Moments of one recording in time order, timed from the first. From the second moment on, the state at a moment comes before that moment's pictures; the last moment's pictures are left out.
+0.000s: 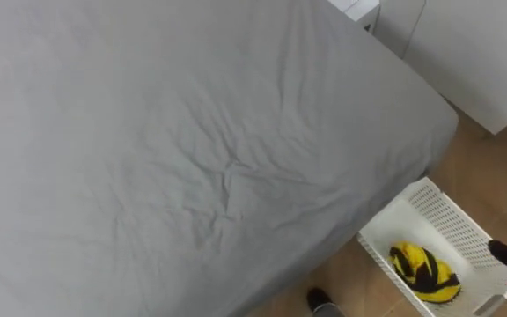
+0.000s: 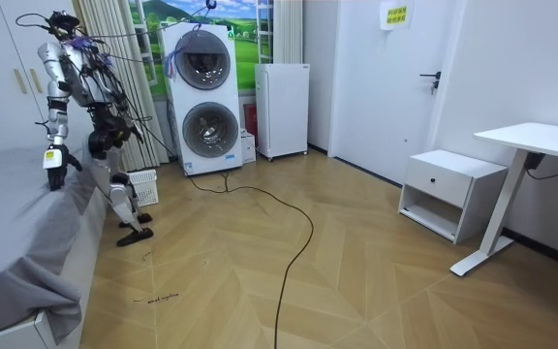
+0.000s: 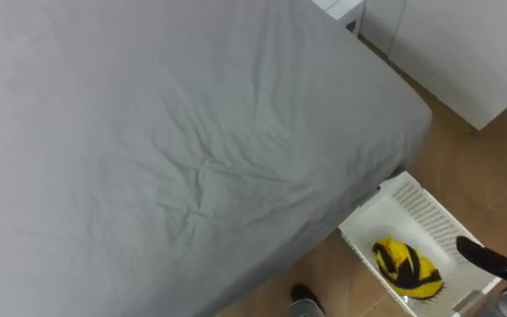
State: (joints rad) left arm 0.15 0.25 -0.05 1.08 -0.14 0.18 0.18; right arm -0.15 -0.44 -0.41 1.03 0.37 -0.07 -0.36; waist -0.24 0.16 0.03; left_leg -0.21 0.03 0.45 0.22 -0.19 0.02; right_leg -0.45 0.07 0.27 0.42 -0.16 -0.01
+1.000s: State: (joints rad) left arm 0.23 0.28 0.00 0.95 -0.02 0.07 0.20; right arm 0.05 -0.29 -0.17 1.14 0.41 -0.06 -0.24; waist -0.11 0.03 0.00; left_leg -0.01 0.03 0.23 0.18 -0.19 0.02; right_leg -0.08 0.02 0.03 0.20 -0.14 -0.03
